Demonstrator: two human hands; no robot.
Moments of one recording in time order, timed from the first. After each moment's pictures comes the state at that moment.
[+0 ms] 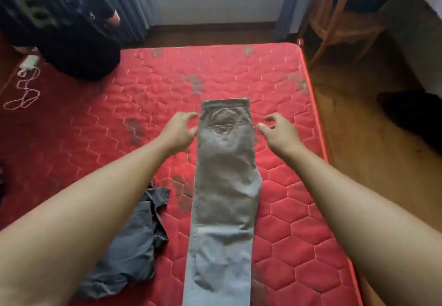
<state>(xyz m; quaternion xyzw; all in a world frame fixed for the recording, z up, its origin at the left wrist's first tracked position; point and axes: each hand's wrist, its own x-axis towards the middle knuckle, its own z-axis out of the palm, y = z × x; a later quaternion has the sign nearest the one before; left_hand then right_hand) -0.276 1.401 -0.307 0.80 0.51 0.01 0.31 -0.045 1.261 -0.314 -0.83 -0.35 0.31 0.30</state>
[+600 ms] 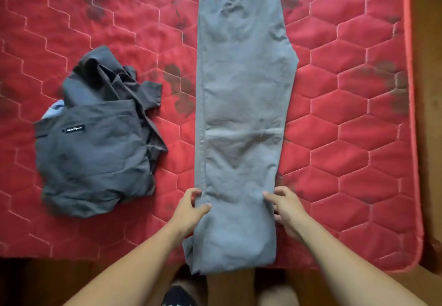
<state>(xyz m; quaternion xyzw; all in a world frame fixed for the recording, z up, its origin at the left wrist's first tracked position) -0.503 1.076 -0.648 0.49 0.65 -0.11 0.57 -0.265 0.967 -0.661 -0.75 0.09 0.59 0.29</state>
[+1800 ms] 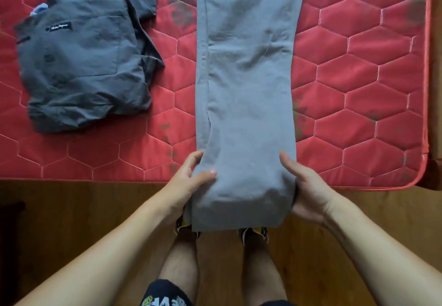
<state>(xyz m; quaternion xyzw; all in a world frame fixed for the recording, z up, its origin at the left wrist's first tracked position) -0.565 0.948 -0.597 0.33 0.51 0.04 0.80 -0.322 0.827 -0.594 -0.46 0.13 0.77 0.43</state>
